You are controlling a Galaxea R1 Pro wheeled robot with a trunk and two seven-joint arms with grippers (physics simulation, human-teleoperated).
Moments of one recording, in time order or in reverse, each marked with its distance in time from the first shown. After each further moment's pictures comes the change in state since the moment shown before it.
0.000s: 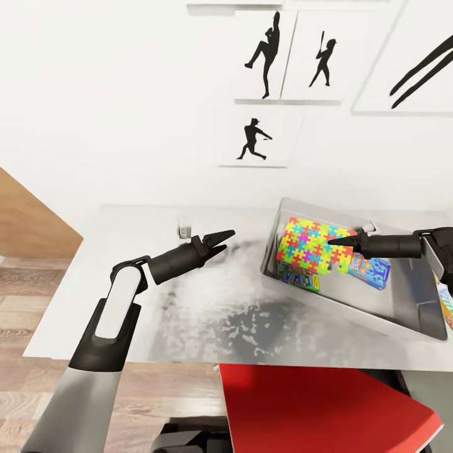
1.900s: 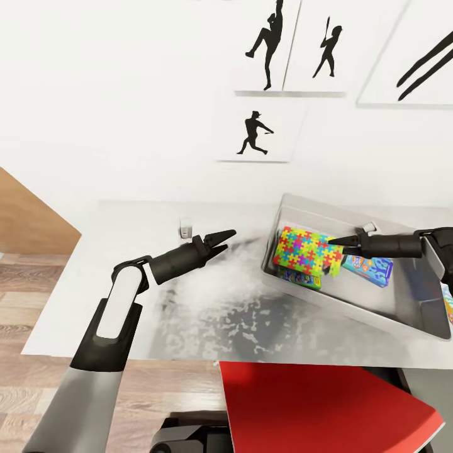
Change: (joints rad) left arm 0.000 -0.009 0.000 0.000 0.002 0.000 0.009; right arm -0.001 -0.003 0.000 0.000 -0.003 -0.011 -0.019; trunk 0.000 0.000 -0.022
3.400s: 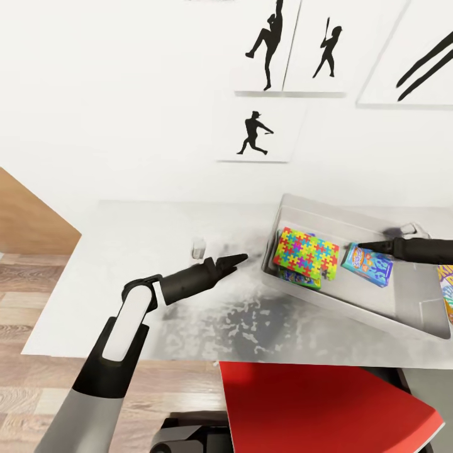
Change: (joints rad) left arm 0.096 -0.001 -0.078 -0.024 -0.011 -0.011 0.019; right arm 0.231 -0.138 -0.156 -0.395 -0.089 0.038 -0.210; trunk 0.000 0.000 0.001
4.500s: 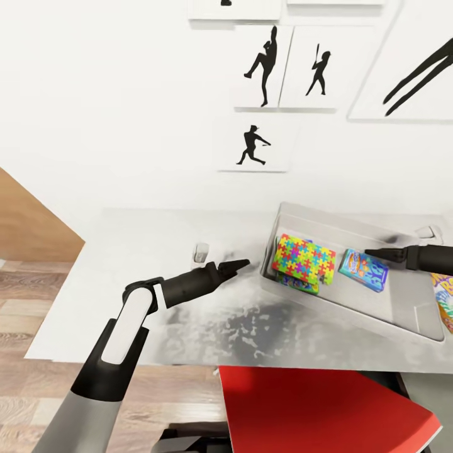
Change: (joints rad) left arm 0.008 0.017 -0.028 -0.005 0.013 0.002 0.033; right arm 0.250 0.017 -0.211 -0.425 -0.017 0.071 -0.012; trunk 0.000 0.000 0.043
